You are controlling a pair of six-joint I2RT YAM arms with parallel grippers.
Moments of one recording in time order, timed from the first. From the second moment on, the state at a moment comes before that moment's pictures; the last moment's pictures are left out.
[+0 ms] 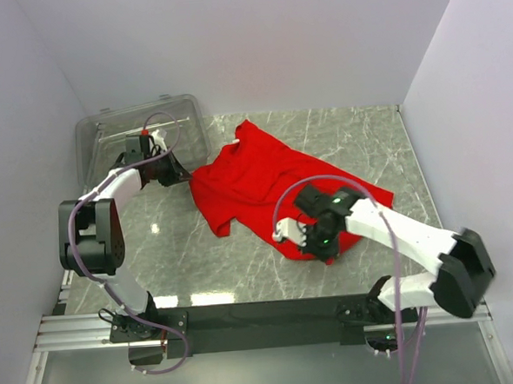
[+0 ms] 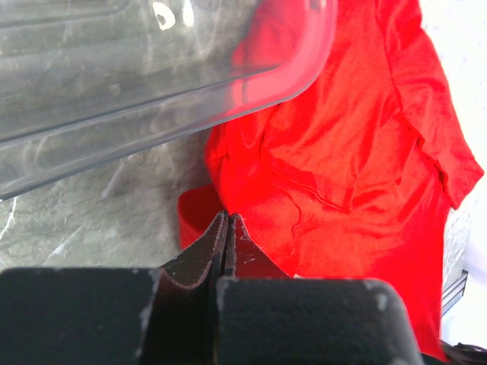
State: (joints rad) left arm -0.02 1.73 1.13 -0.23 0.49 -0.42; right arm 0.78 1.31 0.95 -1.14 -0.20 -0.62
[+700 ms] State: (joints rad) left arm -0.02 1.72 1.20 -0.39 0.47 -0.38; right arm 0.35 1.01 0.78 -1.28 -0.30 -0.91
